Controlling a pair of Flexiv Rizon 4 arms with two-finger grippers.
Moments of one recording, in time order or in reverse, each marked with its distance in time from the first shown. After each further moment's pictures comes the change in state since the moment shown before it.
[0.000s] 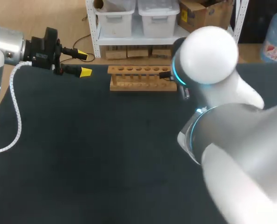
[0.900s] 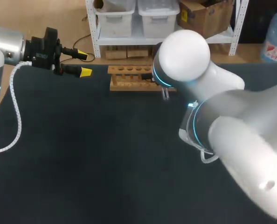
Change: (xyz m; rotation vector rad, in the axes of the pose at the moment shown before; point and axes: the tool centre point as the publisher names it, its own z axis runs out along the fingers) left arm 0.000 0.000 0.000 0.000 0.000 0.000; right arm -0.003 0.050 0.054 -0.062 0.030 0.023
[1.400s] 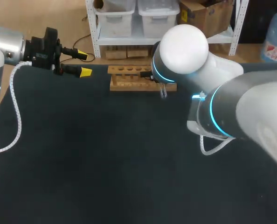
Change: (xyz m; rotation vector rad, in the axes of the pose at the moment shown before) left arm 0.000 0.000 0.000 0.000 0.000 0.000; right arm -0.005 0.003 0.022 -0.023 0.033 0.016
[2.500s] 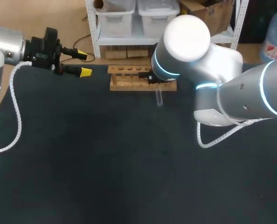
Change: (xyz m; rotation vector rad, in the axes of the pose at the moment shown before) left arm 0.000 0.000 0.000 0.000 0.000 0.000; right arm 0.011 0.010 0.017 -0.062 0.100 0.018
